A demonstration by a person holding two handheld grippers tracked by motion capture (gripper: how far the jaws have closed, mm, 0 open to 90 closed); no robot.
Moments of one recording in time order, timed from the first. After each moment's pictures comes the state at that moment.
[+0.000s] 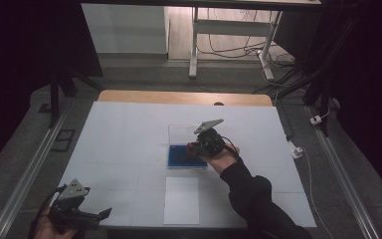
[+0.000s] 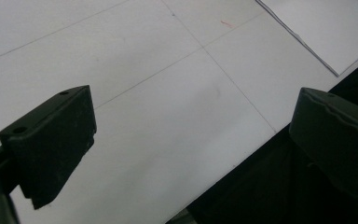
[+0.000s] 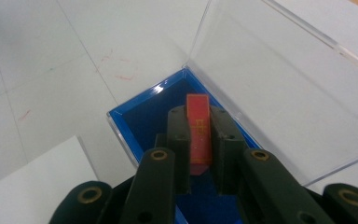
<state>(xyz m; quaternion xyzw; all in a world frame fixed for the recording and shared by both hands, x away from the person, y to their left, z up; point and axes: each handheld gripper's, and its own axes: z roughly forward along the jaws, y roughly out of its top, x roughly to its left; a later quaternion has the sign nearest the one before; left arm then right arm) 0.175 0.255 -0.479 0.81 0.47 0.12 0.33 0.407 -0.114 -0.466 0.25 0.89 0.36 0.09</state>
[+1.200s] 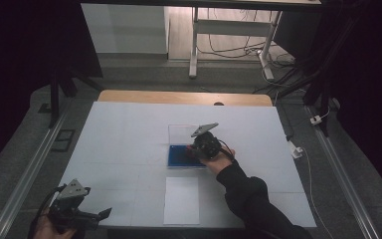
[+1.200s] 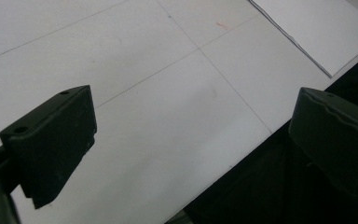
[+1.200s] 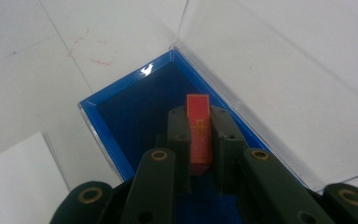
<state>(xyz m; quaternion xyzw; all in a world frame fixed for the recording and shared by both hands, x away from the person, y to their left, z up) 0.175 0.256 -0.479 0.81 0.46 0.11 0.34 0.415 -0.107 -0.493 0.25 0.90 0.34 0.11</state>
